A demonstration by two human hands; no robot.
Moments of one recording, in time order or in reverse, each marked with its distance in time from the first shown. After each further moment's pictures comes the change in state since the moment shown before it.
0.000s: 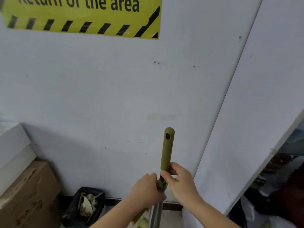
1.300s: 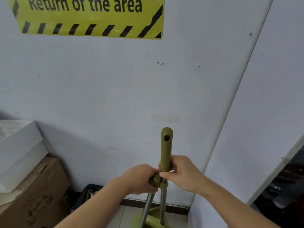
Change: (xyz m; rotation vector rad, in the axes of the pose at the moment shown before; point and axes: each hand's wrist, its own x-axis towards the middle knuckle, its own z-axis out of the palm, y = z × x) left_hand 0.016 0.001 -0.044 0.371 -0.010 0.303; right_hand 0.041 -0.015 -0.042 -0.173 -0.375 -0.239
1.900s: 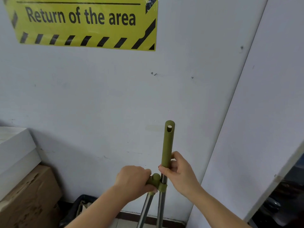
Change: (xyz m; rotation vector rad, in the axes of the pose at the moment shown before) left_hand 0.019 0.017 -0.014 0.441 0.201 -0.150; right_hand 0.017 0.020 -0.016 0.250 0.269 0.077
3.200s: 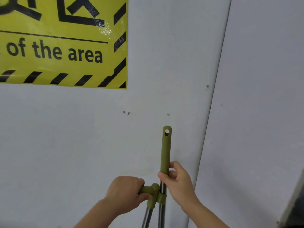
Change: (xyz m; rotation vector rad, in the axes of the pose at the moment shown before) left_hand 0.134 -0.044 -0.060 -0.112 0.254 0.286; right_hand 0.102 -0.028 -0.042 0.021 0.419 0.051
